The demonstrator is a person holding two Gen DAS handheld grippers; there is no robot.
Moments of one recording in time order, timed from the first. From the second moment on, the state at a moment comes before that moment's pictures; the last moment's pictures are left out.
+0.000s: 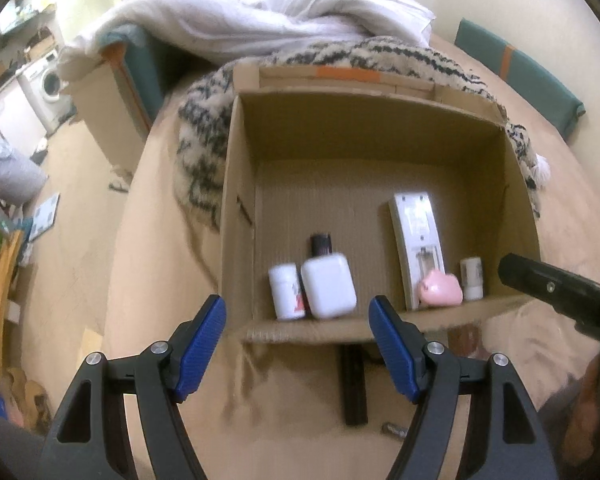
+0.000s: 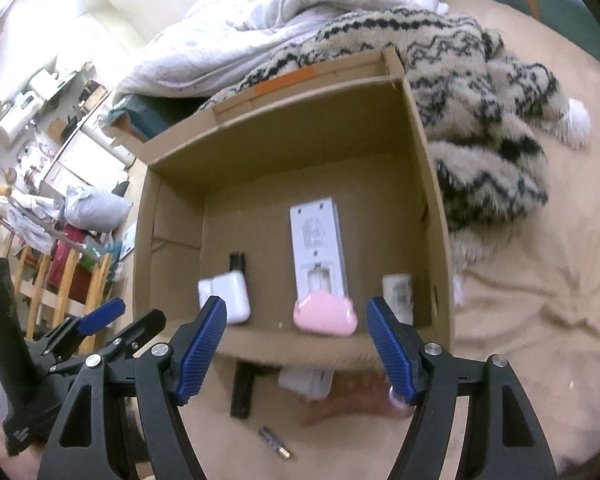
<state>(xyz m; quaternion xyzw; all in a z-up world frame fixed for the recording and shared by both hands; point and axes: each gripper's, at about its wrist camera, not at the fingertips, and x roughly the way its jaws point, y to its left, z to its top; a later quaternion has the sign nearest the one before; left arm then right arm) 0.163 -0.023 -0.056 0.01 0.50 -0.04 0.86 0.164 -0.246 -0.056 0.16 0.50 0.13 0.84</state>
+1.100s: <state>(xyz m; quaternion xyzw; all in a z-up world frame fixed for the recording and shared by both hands) 0.165 -0.059 -0.167 0.03 0.64 -0.04 0.77 0.141 -0.276 -0.121 0.27 0.60 0.06 0.75</state>
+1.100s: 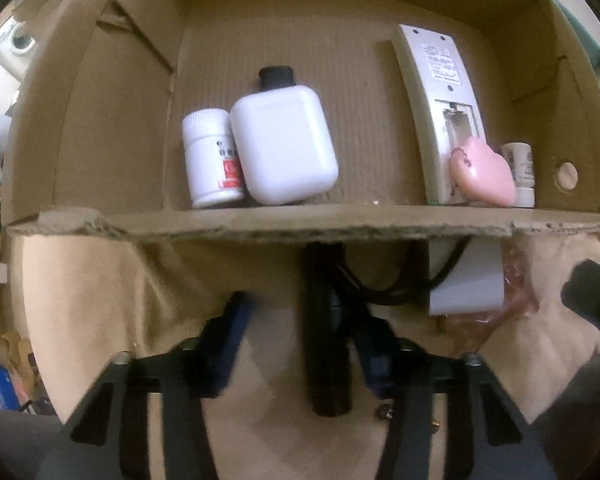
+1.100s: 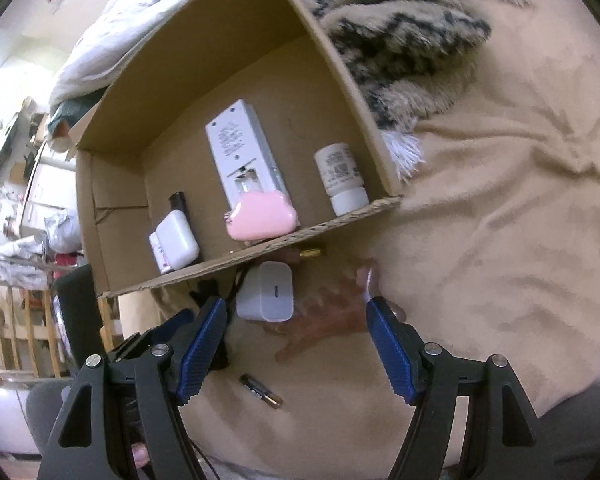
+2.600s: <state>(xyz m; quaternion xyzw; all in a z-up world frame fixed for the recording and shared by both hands) 0.152 -0.005 -0.140 -0.01 0.63 0.04 0.78 0.144 -0.187 -0.108 0.15 0.59 0.15 0.78</state>
